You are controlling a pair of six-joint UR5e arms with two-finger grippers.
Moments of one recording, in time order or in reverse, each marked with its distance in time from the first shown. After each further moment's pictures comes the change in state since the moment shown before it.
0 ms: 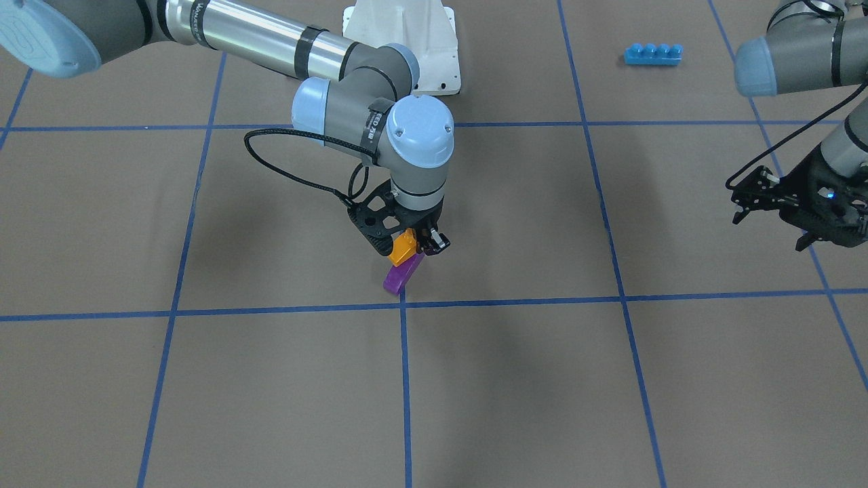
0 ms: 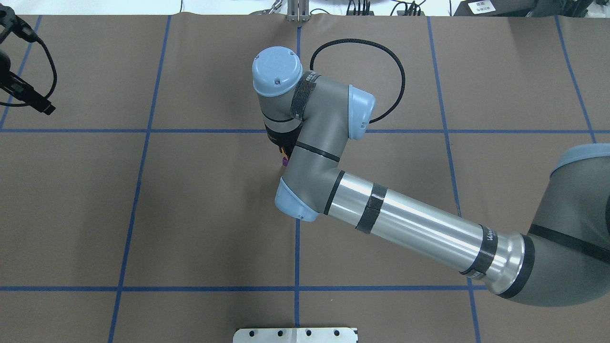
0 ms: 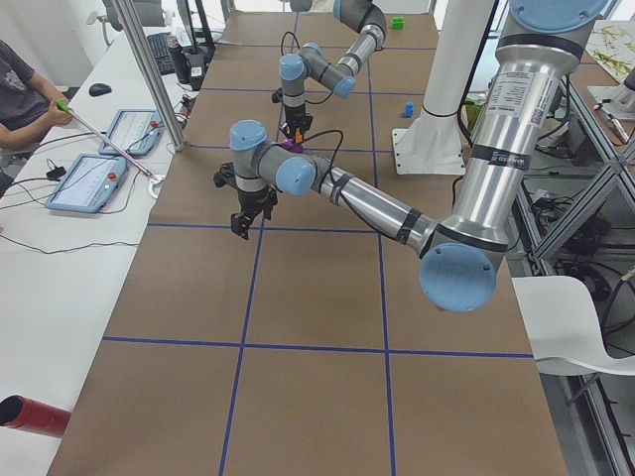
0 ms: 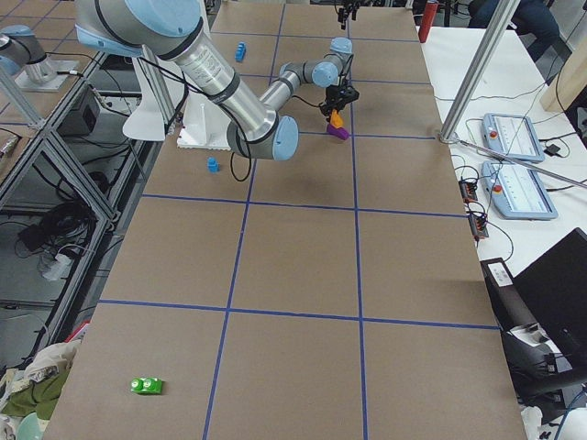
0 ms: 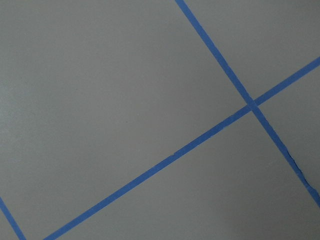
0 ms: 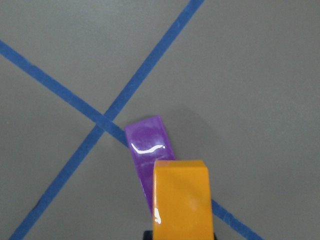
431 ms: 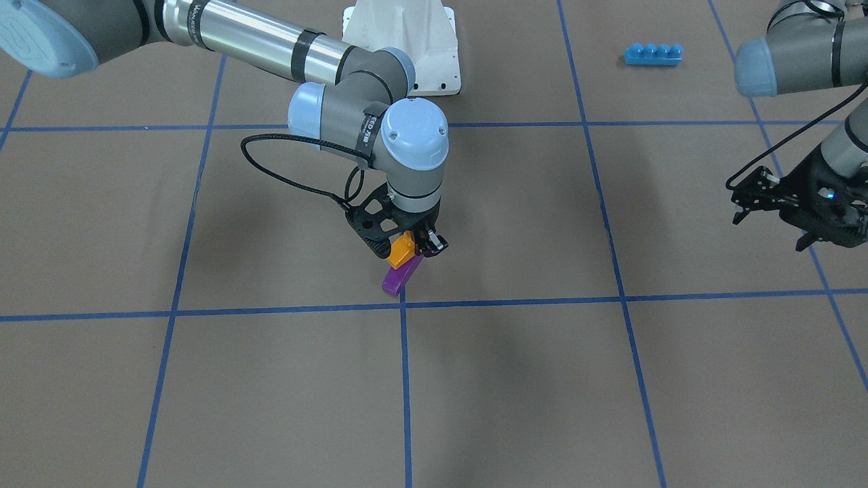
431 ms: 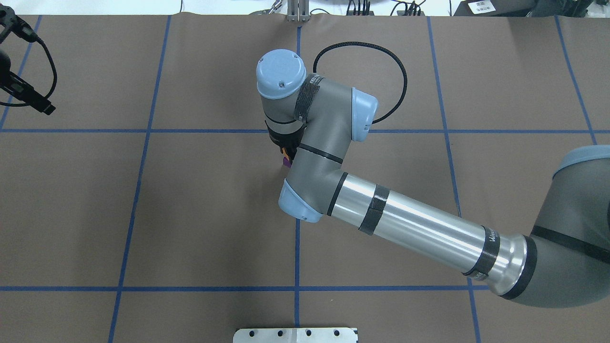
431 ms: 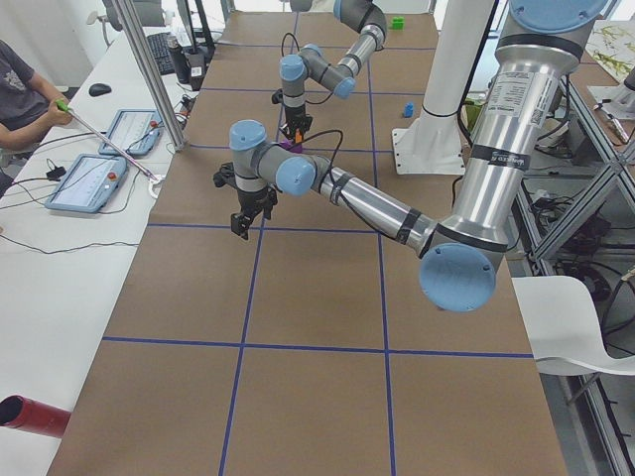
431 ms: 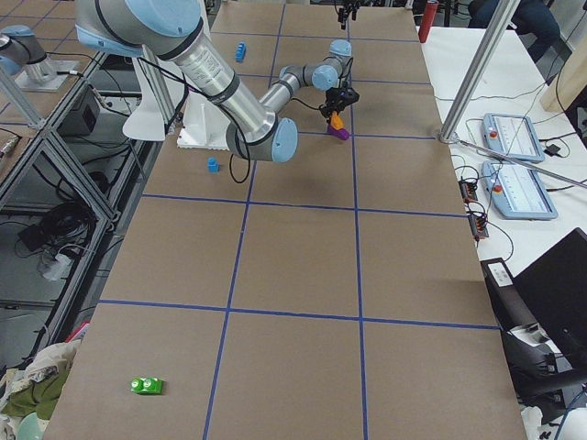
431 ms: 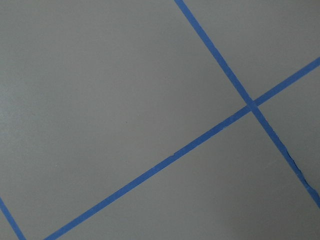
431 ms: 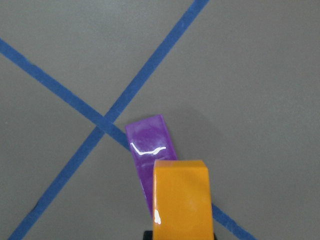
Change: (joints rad) left arm 0.000 0.000 0.000 0.000 0.000 0.000; right arm -0.001 -0.015 0.000 0.036 -0.002 -0.008
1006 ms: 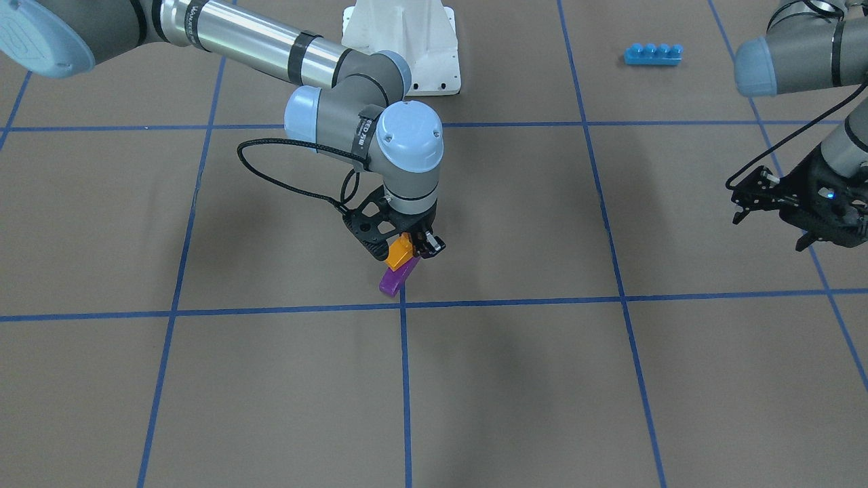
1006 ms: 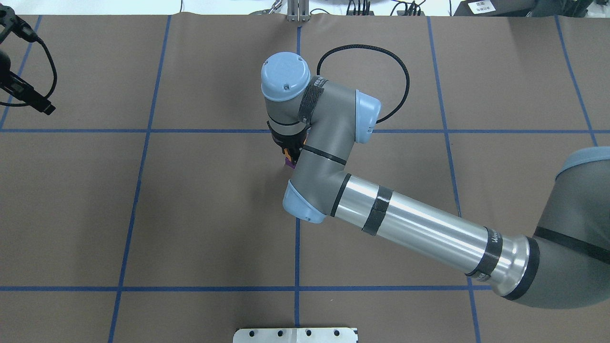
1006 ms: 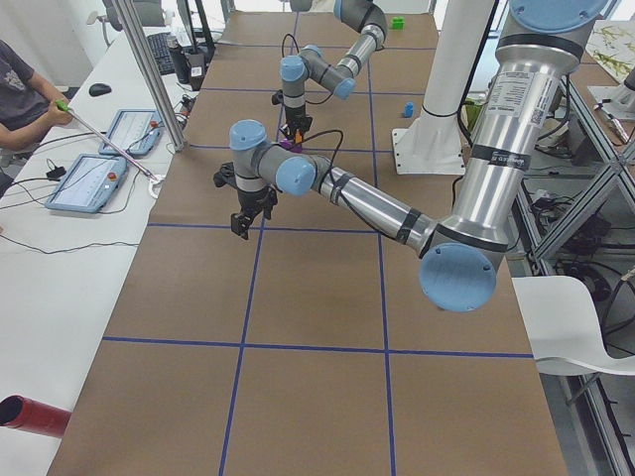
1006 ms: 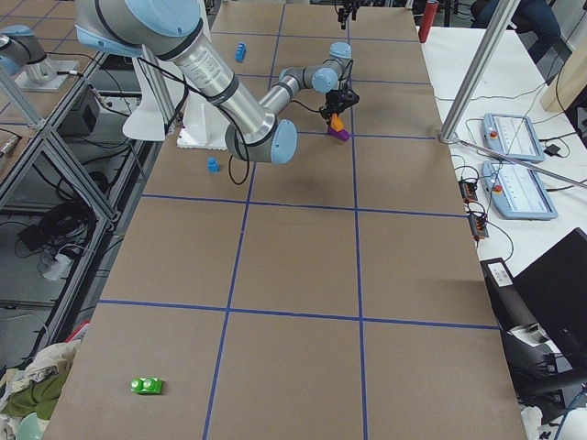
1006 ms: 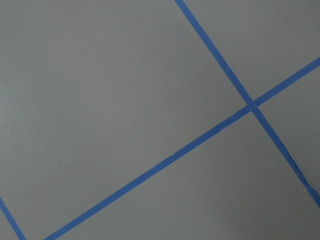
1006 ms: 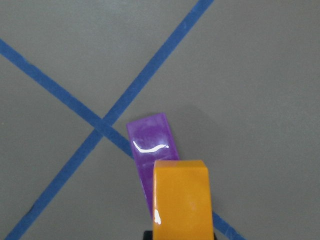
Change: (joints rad) left arm 0.000 0.000 0.000 0.000 0.000 0.000; right arm 0.000 -0.010 0.000 0.013 0.000 -0.017
